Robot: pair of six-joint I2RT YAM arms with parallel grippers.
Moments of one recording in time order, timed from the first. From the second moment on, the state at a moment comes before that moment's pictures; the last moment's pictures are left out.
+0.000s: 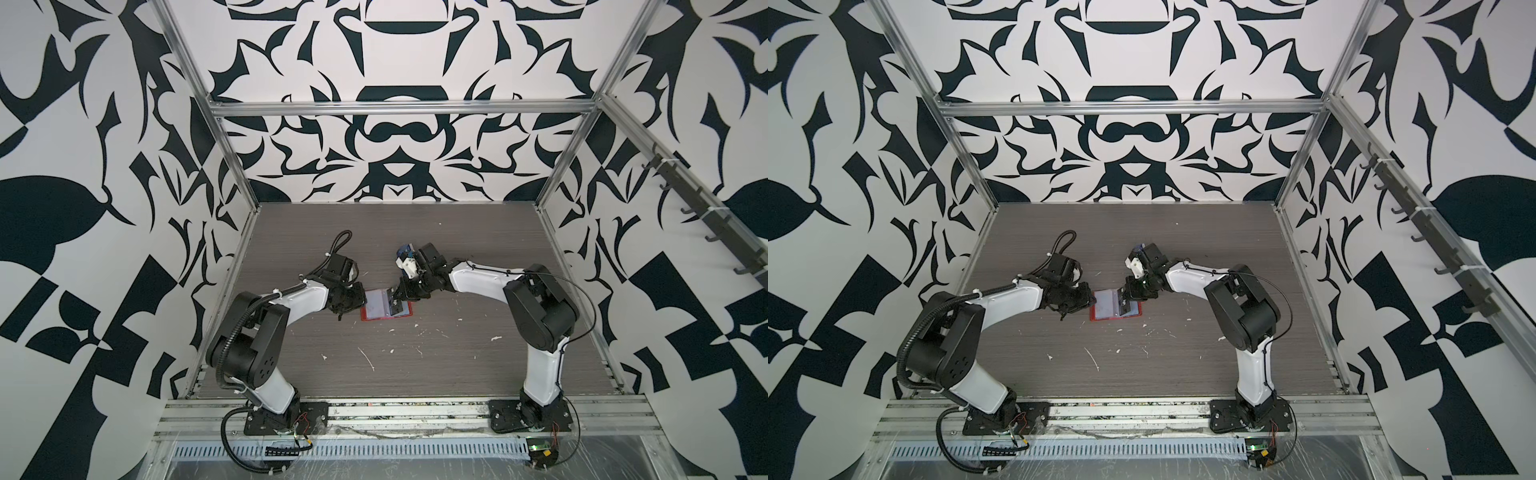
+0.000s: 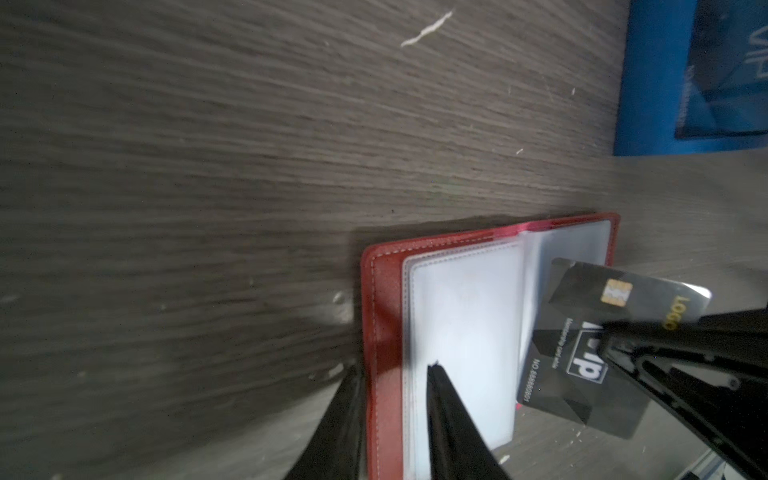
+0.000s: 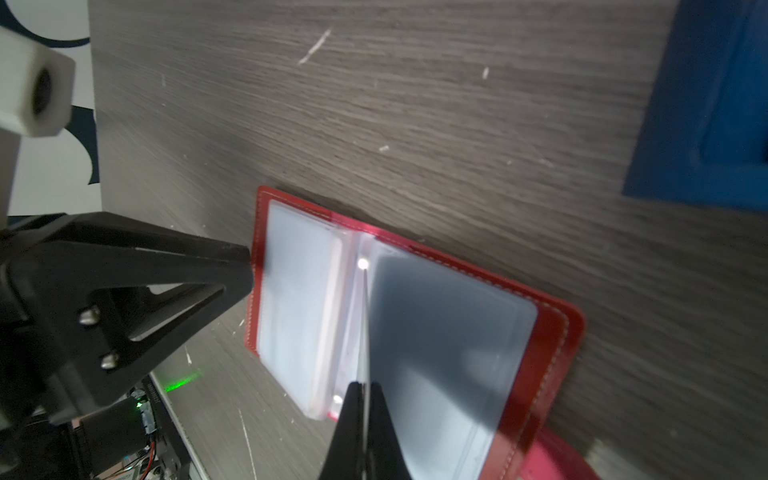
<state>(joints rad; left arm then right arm) -0.42 1.63 0.82 -0.29 0.28 -0.63 0.62 1.94 1.20 -0.29 -0.50 0.50</state>
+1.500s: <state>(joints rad) -0.42 1.66 0.82 -0.25 0.29 -0.65 0.62 2.01 1.24 -0.21 -0.59 0.58</state>
